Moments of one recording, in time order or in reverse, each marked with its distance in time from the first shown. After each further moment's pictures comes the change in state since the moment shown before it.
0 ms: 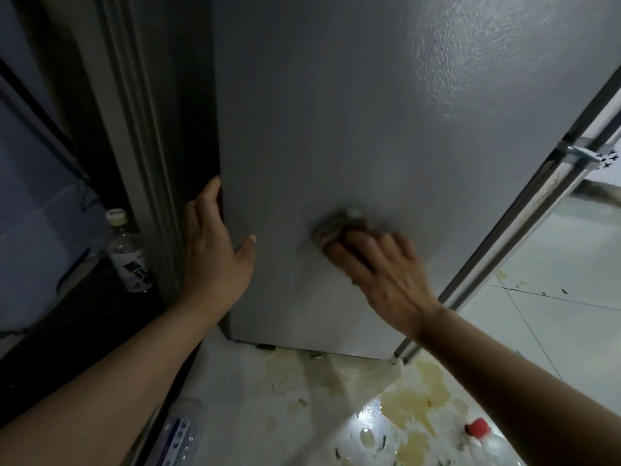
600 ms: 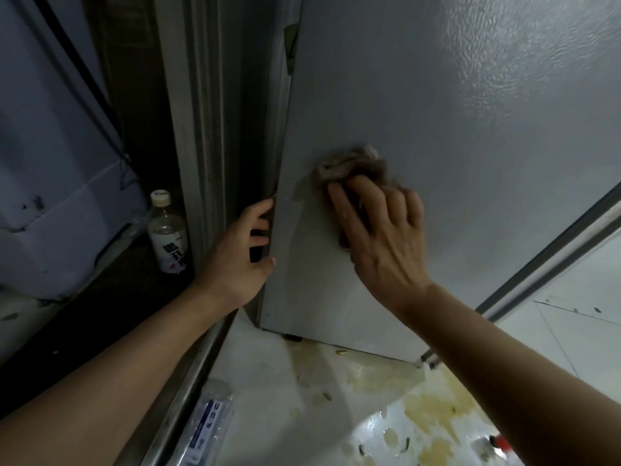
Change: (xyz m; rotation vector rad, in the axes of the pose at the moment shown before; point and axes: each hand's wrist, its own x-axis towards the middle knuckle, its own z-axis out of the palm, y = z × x) left_hand -0.005 -0.032 -0.037 -0.195 -0.403 -0.140; right_hand 0.072 -0.042 0.007 -0.027 0.122 0.124
